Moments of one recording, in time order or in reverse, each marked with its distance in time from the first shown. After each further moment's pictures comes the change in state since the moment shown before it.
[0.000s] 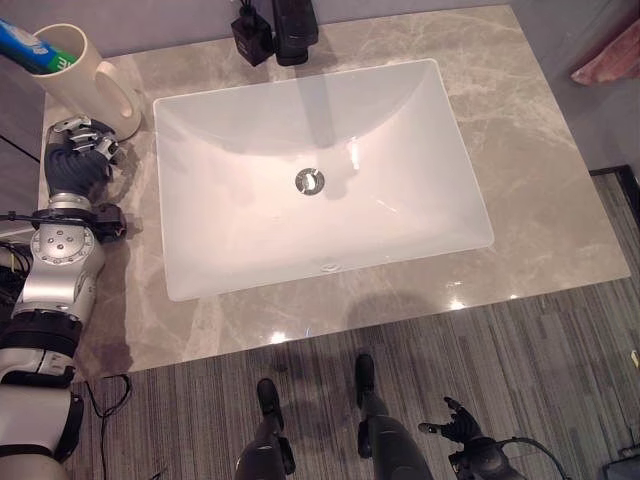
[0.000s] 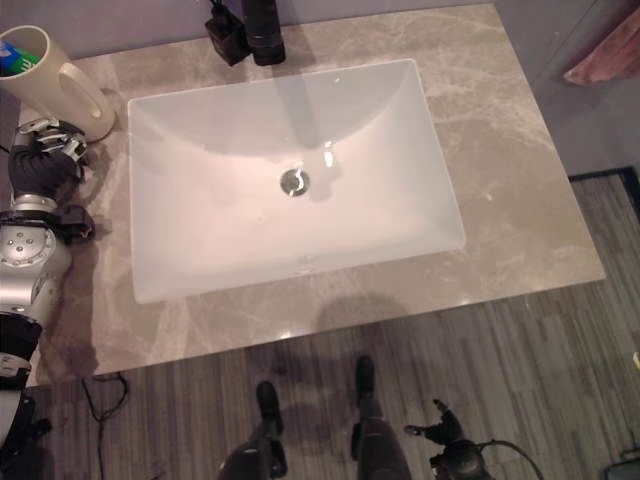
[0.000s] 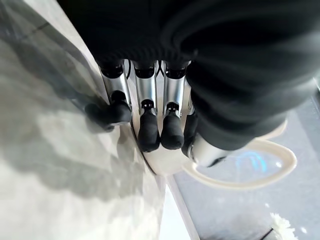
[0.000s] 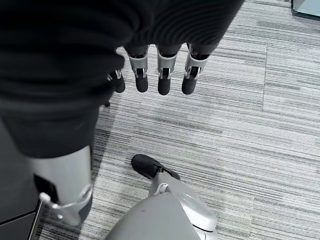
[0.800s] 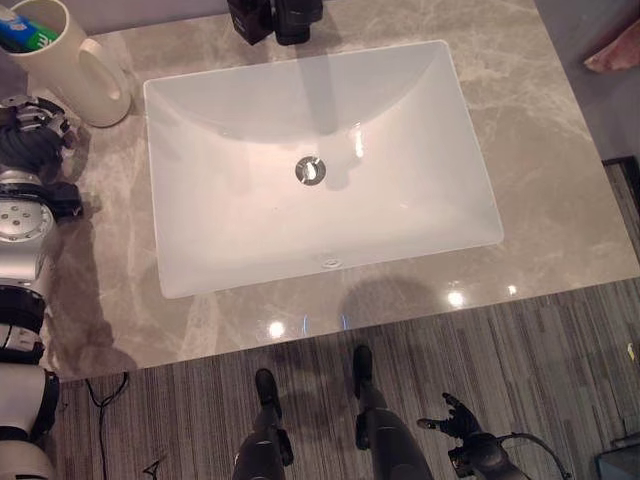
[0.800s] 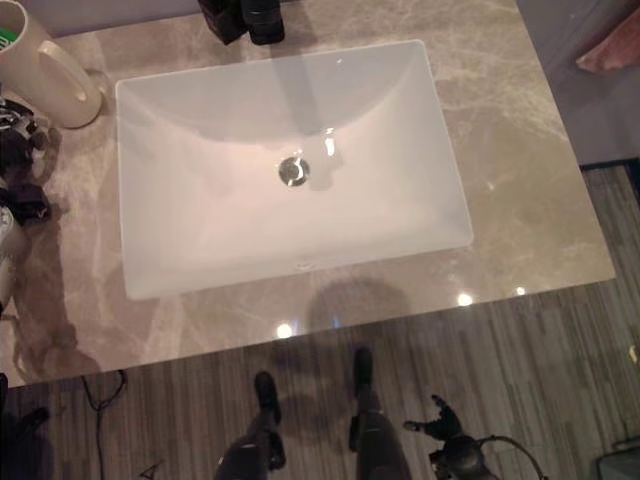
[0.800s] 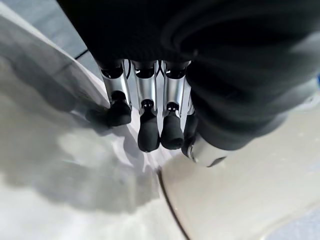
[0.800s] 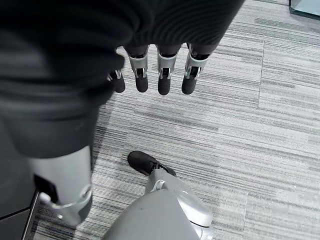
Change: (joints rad) left arm -0.185 0.094 -0.087 0.187 0.014 0.026 0.016; right arm -0.009 -0.005 0.000 -0.018 0.021 -0.002 0.019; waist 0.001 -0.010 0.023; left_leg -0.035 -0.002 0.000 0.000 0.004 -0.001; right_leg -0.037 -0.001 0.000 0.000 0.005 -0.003
